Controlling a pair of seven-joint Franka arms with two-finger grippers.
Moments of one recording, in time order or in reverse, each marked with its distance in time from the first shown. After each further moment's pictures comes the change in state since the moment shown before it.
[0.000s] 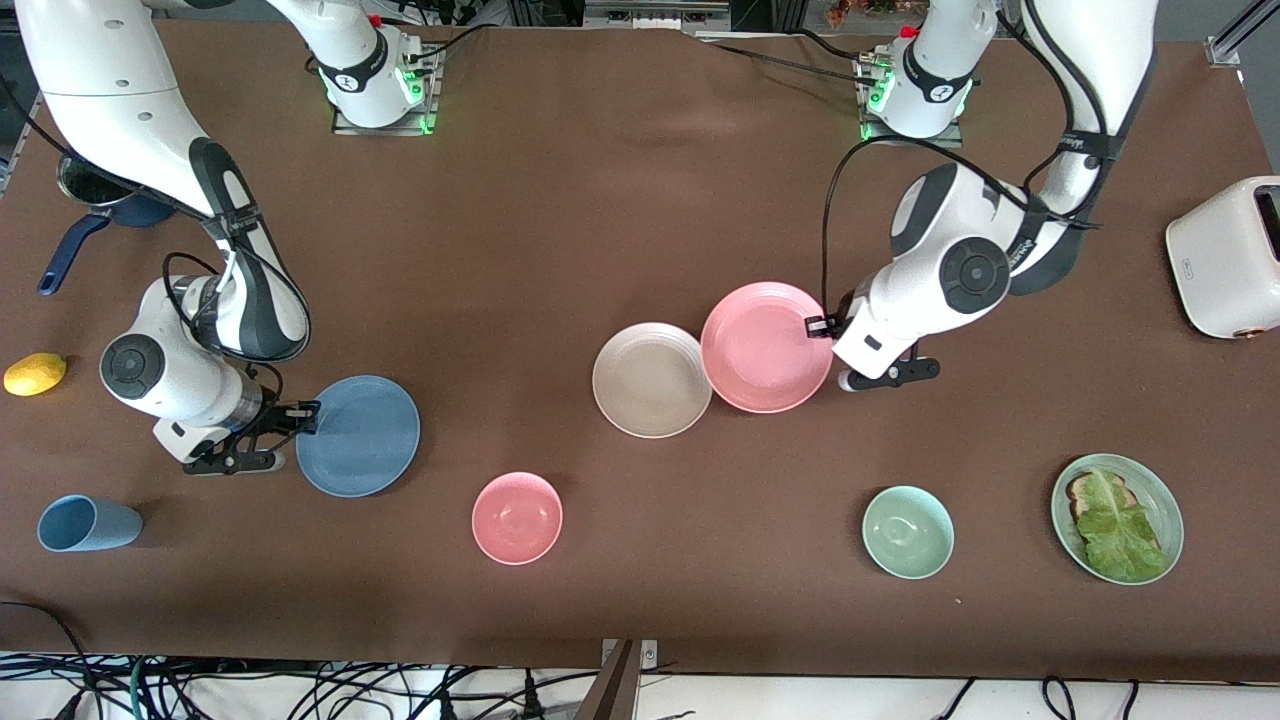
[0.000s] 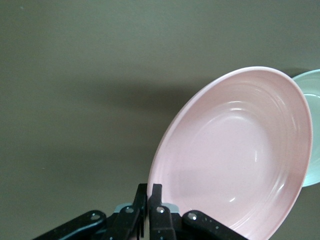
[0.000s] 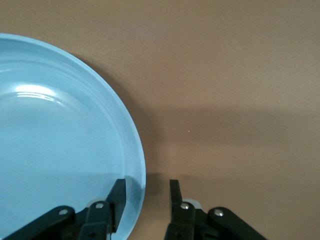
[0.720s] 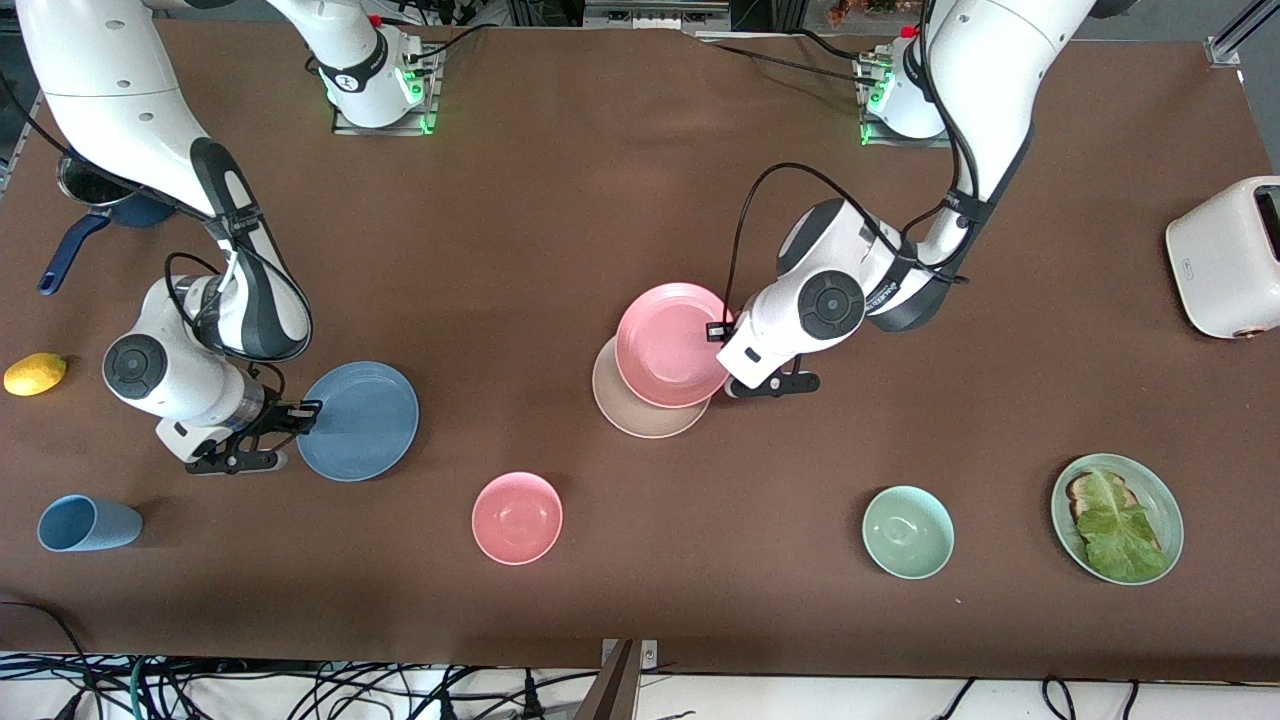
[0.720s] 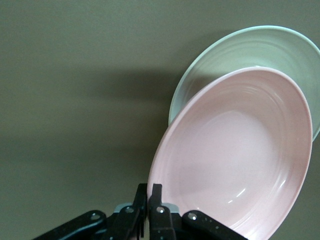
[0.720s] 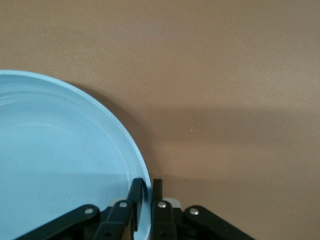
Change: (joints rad) left arm -0.179 0.236 0.011 0.212 0.001 0.026 -0.063; right arm 0.000 -0.004 0.003 -0.001 0.001 -0.001 -0.001
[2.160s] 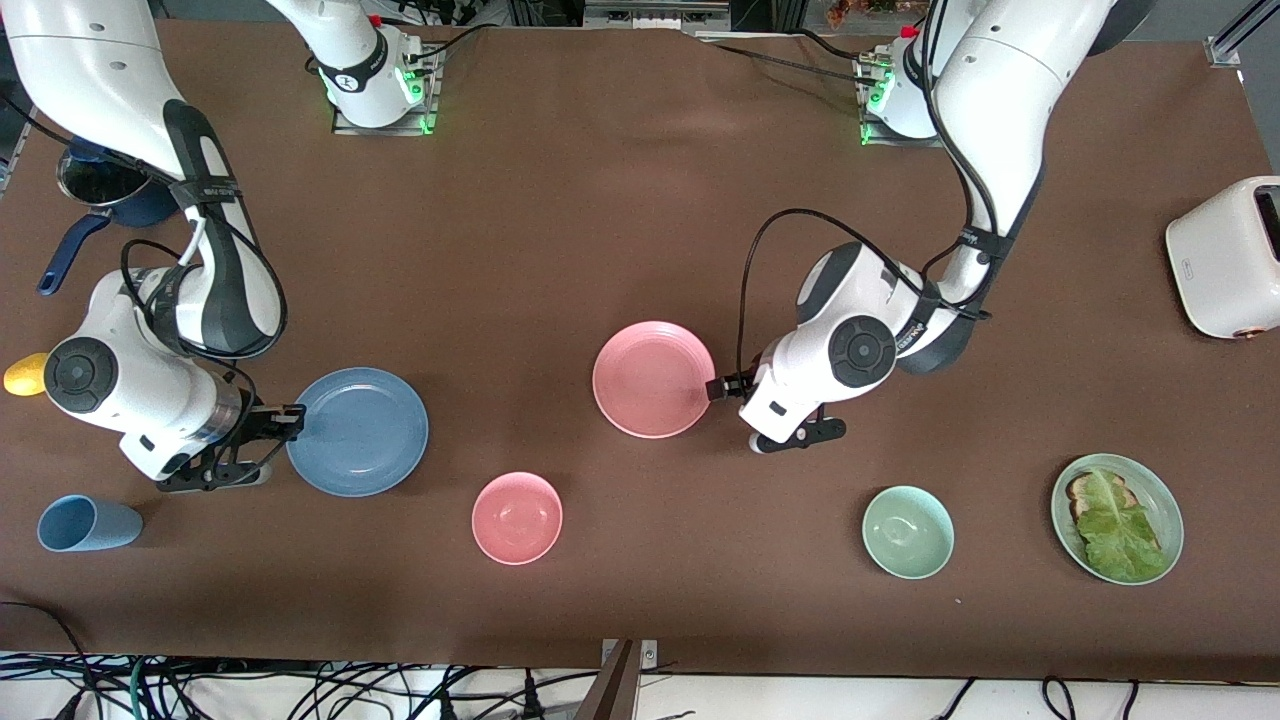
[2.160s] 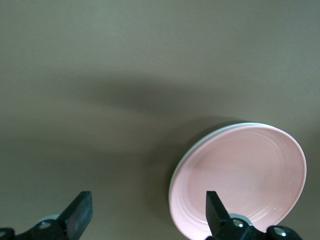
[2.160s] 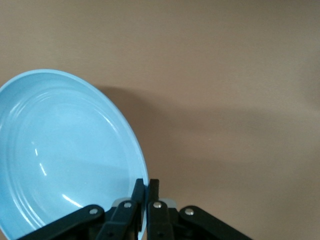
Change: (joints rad) left arm 0.019 0.087 0.064 0.202 0.018 -0.043 -0.052; right arm 0.025 -0.060 0.045 0.190 0.000 -0.285 0.036
